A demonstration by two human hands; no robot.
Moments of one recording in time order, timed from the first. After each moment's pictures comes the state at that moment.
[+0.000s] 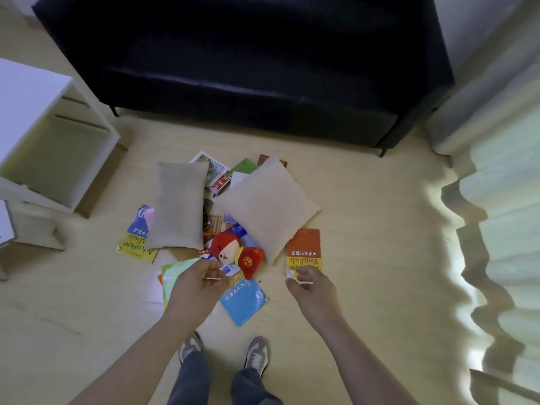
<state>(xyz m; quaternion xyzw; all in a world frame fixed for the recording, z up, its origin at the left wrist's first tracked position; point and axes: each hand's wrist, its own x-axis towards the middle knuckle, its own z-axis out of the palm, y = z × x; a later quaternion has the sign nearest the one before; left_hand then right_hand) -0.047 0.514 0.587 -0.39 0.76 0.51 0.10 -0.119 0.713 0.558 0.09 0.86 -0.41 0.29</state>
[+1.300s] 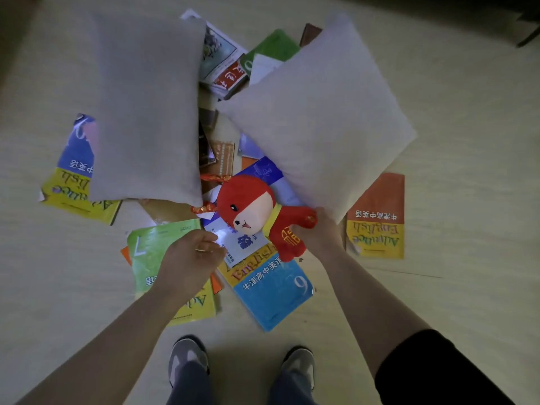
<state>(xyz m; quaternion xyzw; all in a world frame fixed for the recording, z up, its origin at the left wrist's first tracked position) -0.099 0.381 0.109 -0.43 0.75 0.46 0.22 -0.229 0.581 0.041 0.10 0.90 -0.23 0.37</state>
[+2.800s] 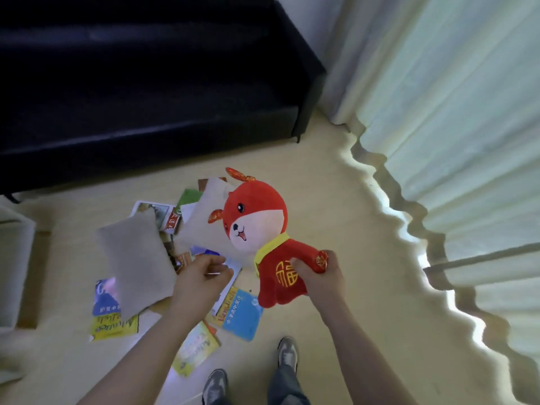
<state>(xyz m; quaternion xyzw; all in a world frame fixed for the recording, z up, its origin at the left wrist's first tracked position) -0.075 0.444 0.616 -0.18 0.81 0.52 0.18 -0.068 0.660 0.624 0.33 0.79 -0.51 0.06</state>
